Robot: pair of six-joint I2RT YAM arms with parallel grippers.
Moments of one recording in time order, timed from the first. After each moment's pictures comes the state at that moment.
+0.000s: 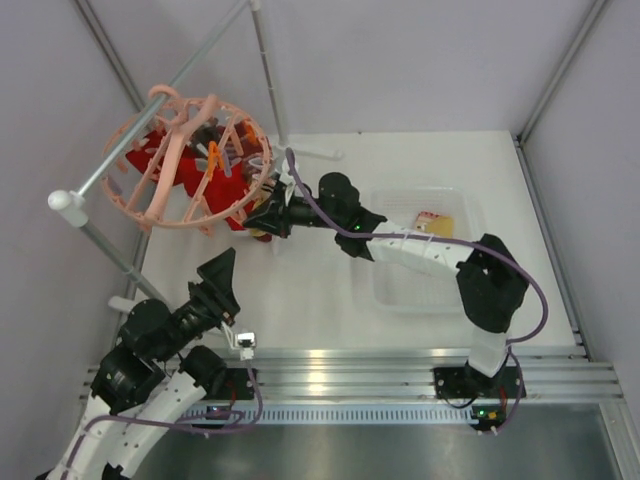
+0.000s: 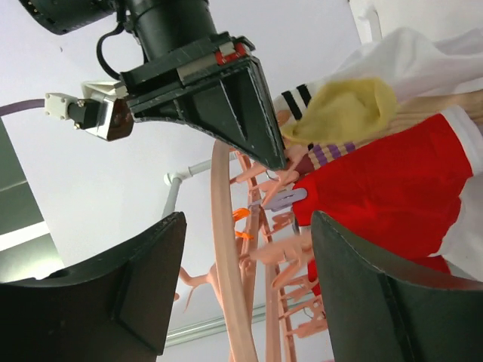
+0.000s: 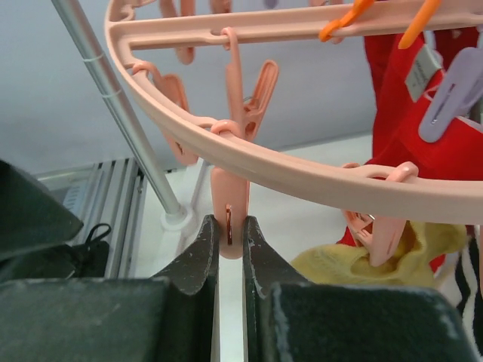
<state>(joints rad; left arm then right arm) -0.62 0.15 0.69 -0.67 0.11 1.87 0.93 1.83 1.40 0.50 -0.53 0.15</state>
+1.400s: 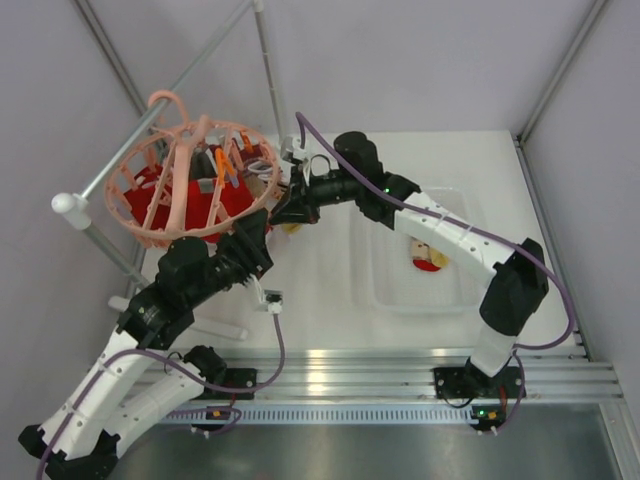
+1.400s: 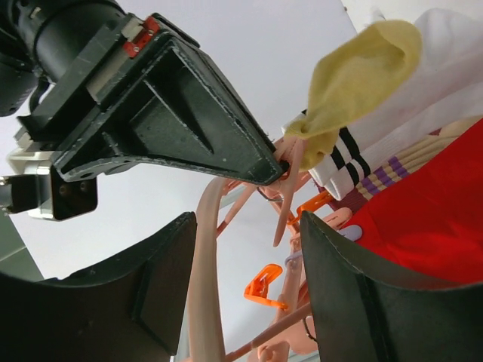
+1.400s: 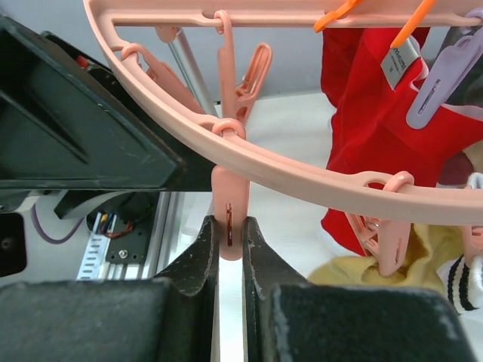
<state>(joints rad) -0.62 0.64 0.90 -0.52 0.12 1.99 0.80 1.75 1.64 -0.14 -0.84 -0.02</state>
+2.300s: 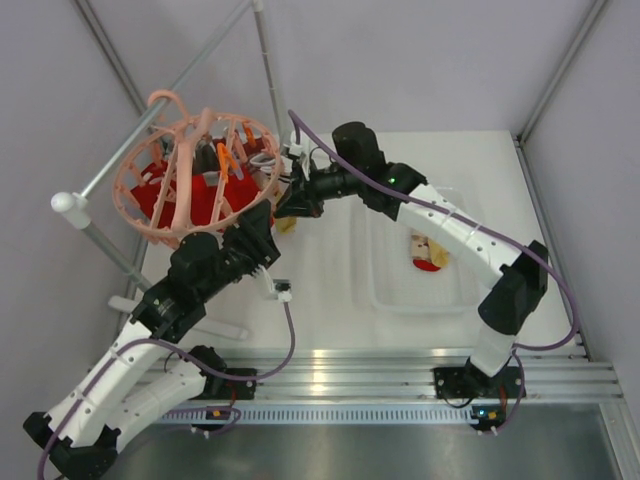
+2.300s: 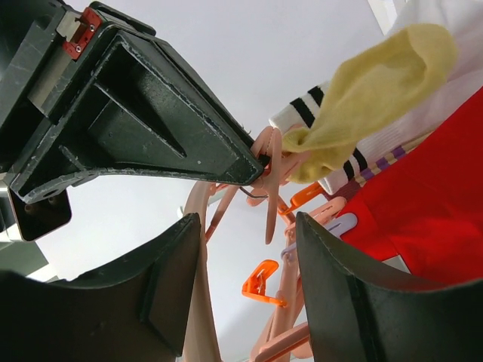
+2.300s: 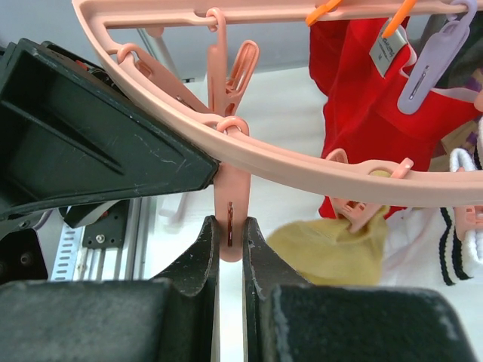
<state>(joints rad) -0.63 0.70 0.85 -0.38 0.03 2.00 0.81 1.75 1.78 -0.38 -0.75 -0.14</state>
